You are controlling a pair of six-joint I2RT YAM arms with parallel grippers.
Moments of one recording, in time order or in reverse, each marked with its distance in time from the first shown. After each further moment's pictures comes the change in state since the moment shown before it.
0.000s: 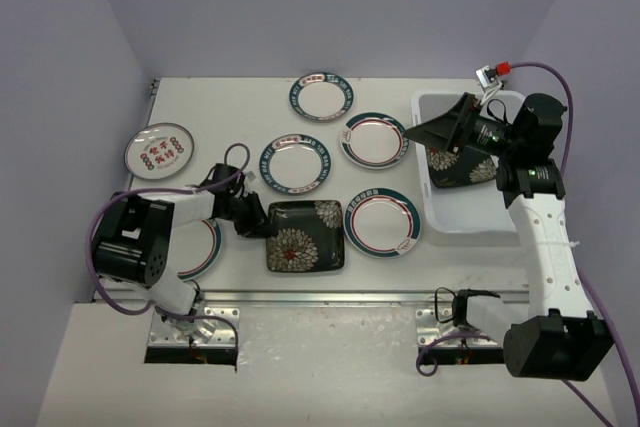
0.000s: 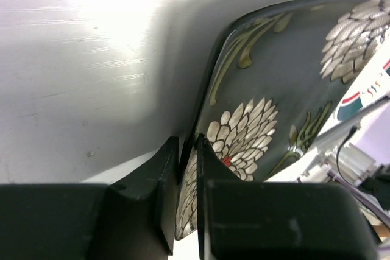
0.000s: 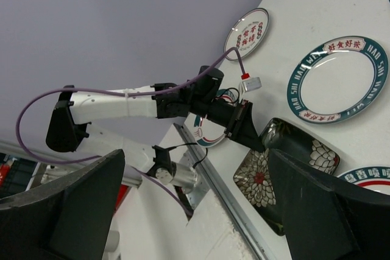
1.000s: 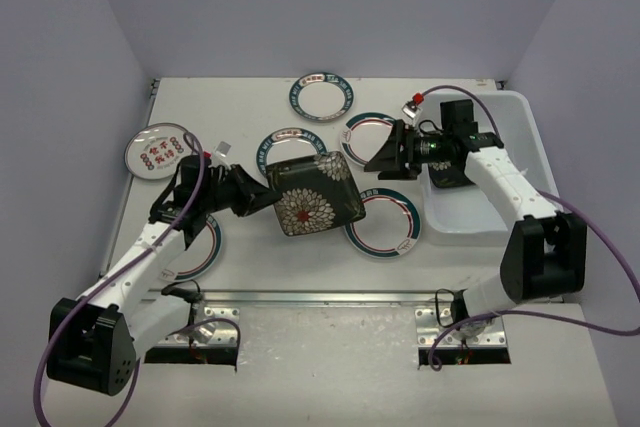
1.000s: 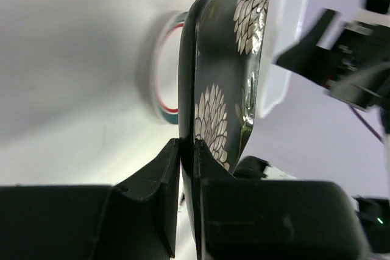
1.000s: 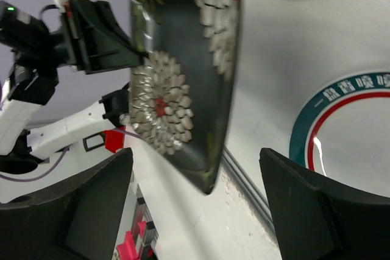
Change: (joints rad) left arm -0.007 -0.573 -0.058 0.102 0.081 -0.448; right arm 0.216 0.381 0.044 -0.399 0.113 -0.357
